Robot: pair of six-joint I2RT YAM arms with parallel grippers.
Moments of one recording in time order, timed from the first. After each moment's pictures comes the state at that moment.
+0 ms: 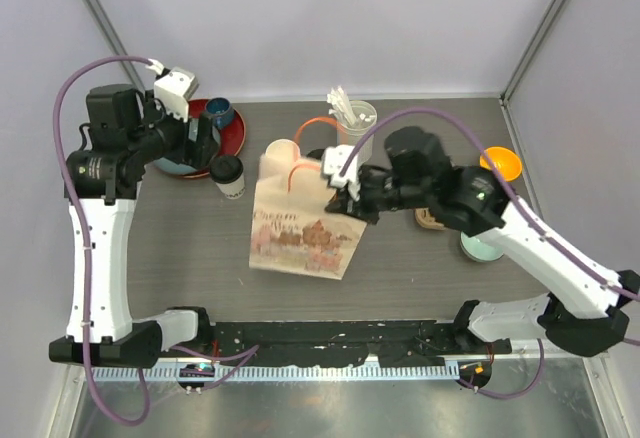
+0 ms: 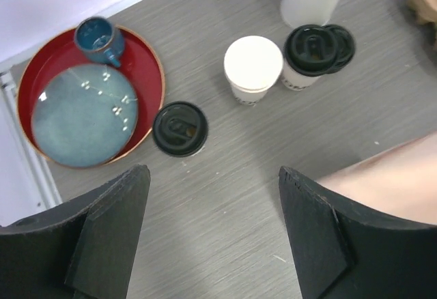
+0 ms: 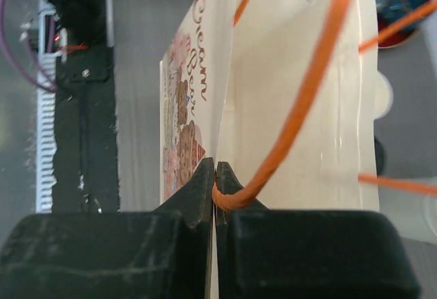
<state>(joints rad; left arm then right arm) -0.03 1.22 1.71 -1.02 0.36 0.28 0.90 1.22 1.61 -0.81 -0.36 -0.40</state>
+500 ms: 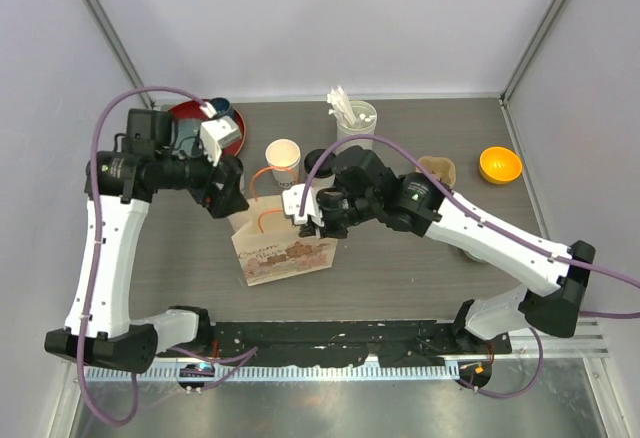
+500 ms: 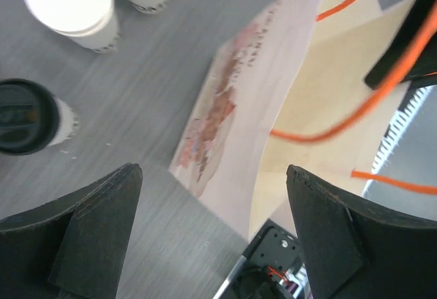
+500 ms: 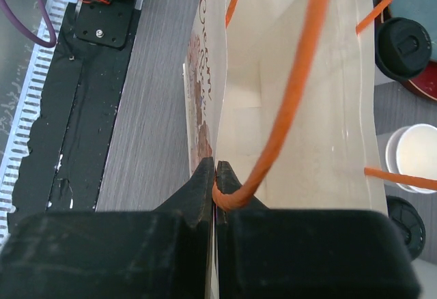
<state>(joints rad) -0.11 1.20 1.64 -1.31 0.67 0.50 1.01 1.38 1.45 -0.69 -0.48 -0.61</state>
